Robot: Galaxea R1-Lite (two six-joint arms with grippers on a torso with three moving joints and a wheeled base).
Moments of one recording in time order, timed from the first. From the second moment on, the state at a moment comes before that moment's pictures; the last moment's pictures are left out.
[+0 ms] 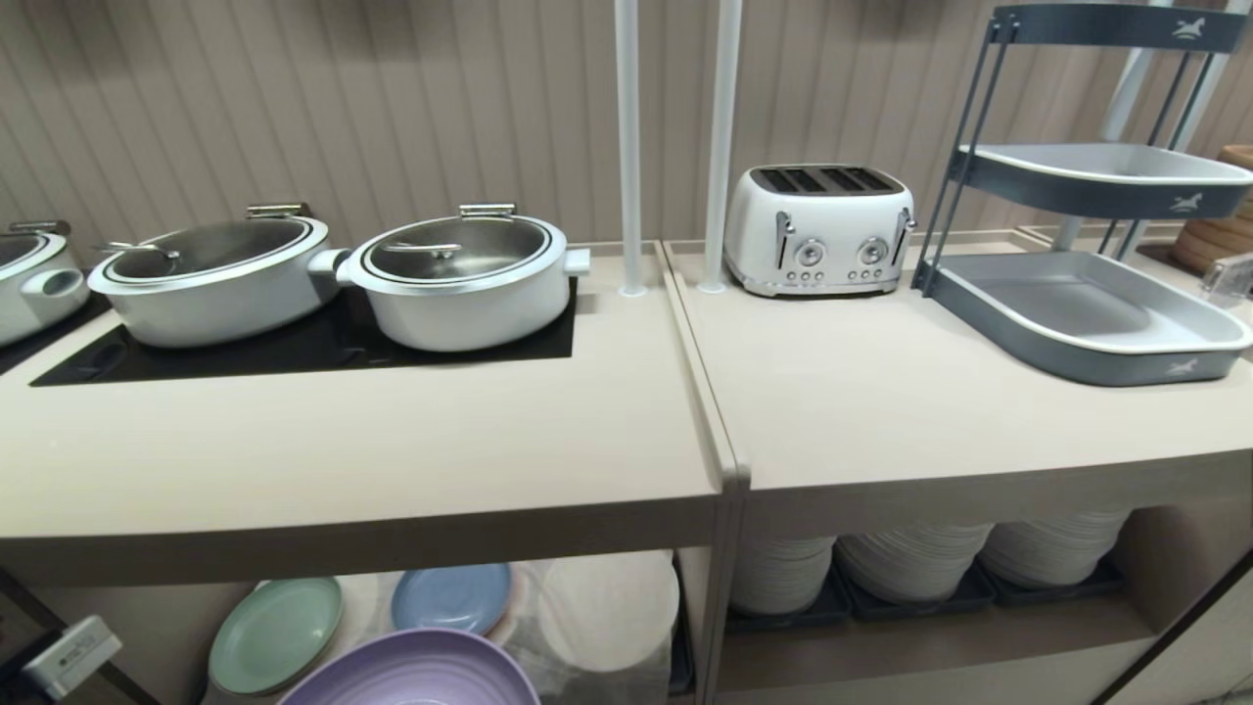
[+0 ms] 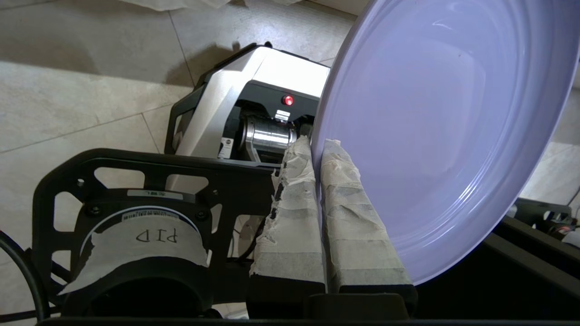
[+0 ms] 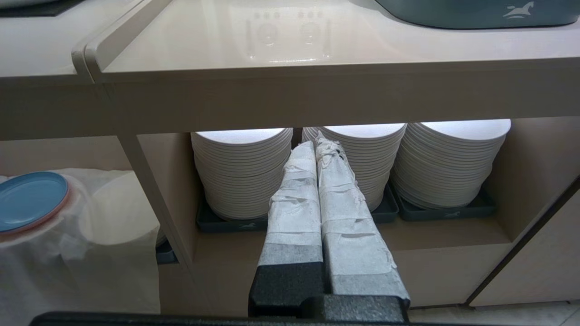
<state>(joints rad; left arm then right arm) -0.09 0.99 -0.47 0.58 -0.24 -0.47 0.00 0.00 0.00 0.00 0.00 0.00</state>
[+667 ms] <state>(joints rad) -0.09 0.98 -0.46 0.58 -0.24 -0.48 0.00 0.00 0.00 0.00 0.00 0.00</state>
